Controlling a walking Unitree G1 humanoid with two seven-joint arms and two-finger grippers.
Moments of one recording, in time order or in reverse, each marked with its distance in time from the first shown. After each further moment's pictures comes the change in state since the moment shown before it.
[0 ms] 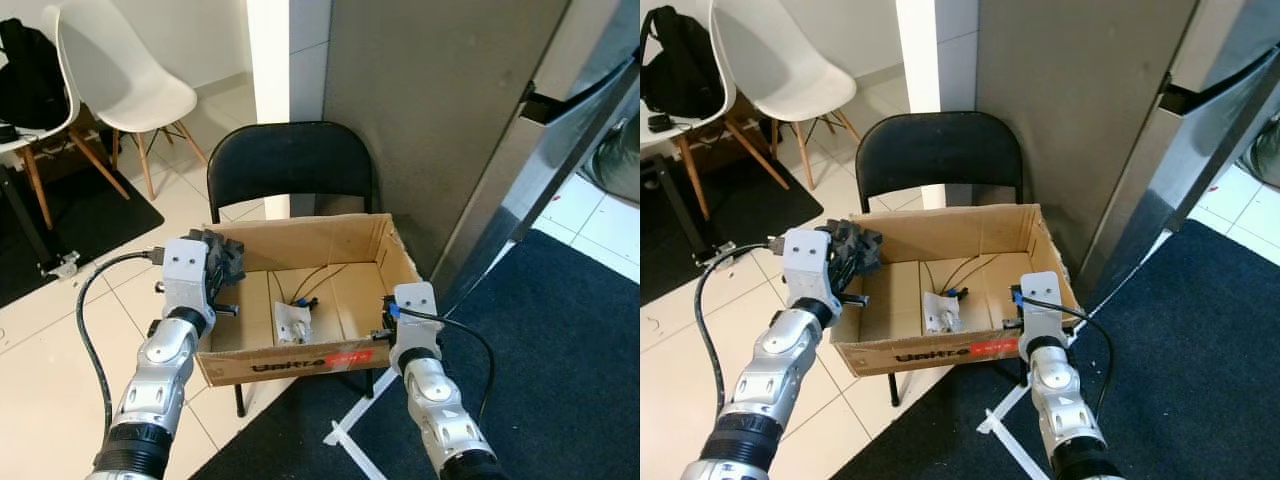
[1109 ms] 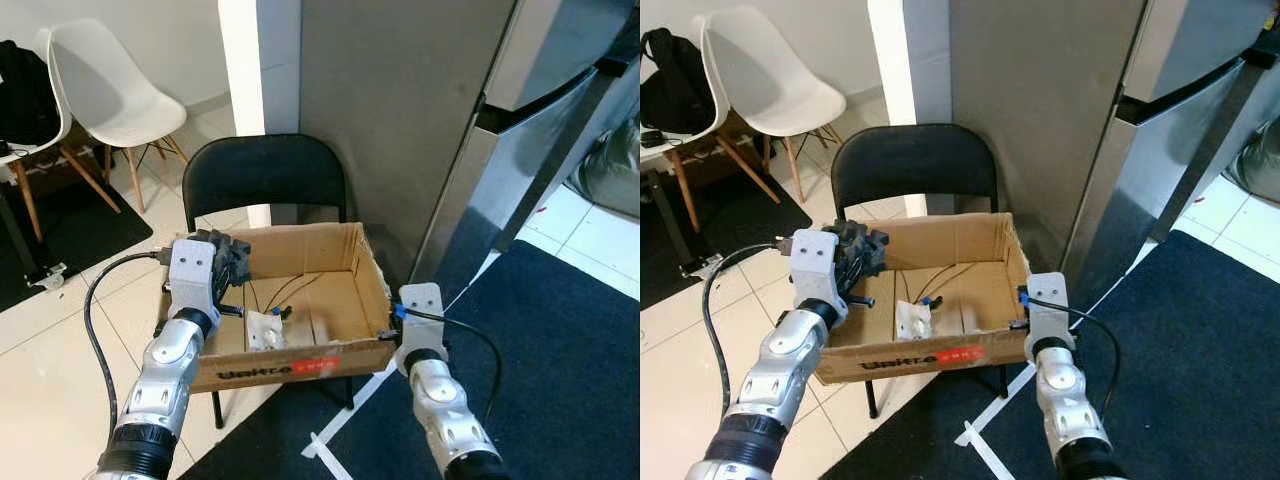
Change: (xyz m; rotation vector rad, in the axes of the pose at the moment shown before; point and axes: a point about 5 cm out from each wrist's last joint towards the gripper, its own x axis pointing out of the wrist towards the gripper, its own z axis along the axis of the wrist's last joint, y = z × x) left arm 0.000 -0.002 0.000 0.010 -0.003 -0.007; right arm -0.001 0.002 -0.002 0.005 0.005 0.004
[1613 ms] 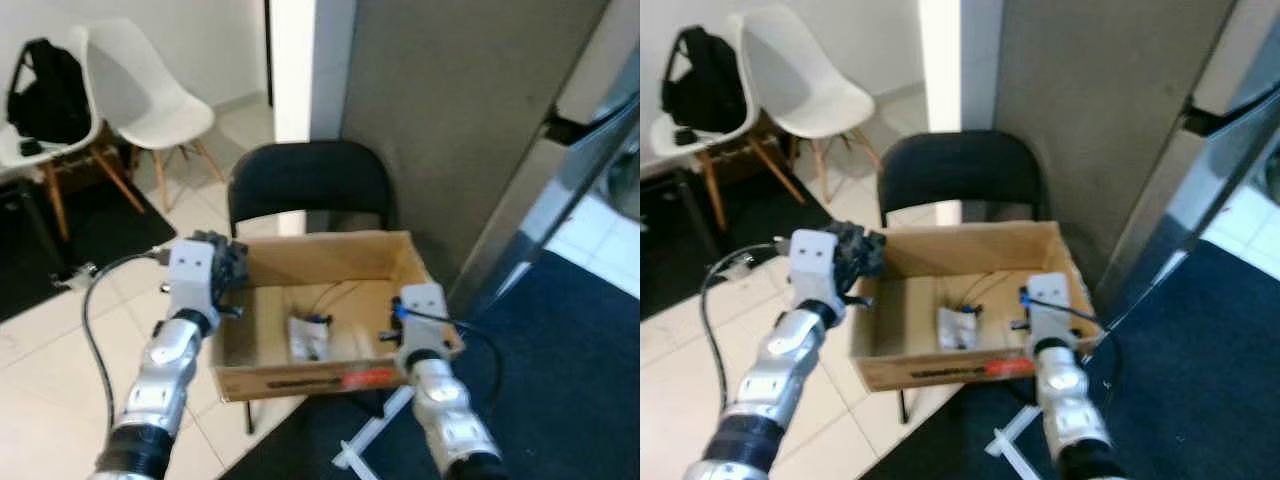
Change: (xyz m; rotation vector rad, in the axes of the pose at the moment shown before) left arm 0.000 0.000 -0.001 0.014 0.002 -0.004; right arm 0.000 0.003 0.000 0.004 0.000 0.009
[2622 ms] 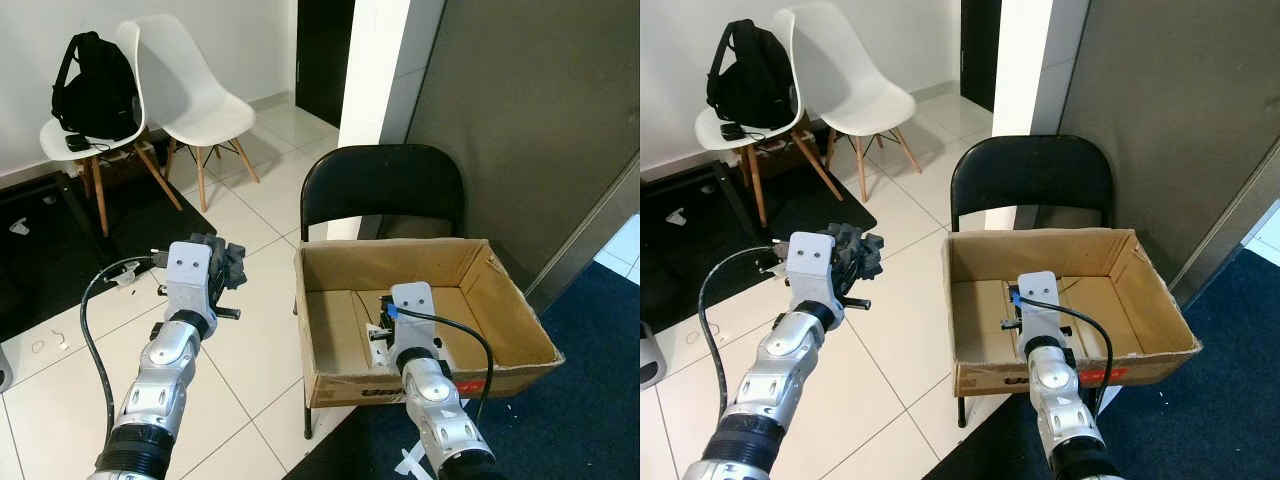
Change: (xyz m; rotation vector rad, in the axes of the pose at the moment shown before) left arm 0.000 0.002 -0.004 -0.009 0.018 0.009; right arm 0.001 -0.001 0.002 -0.007 -0.007 -0.003
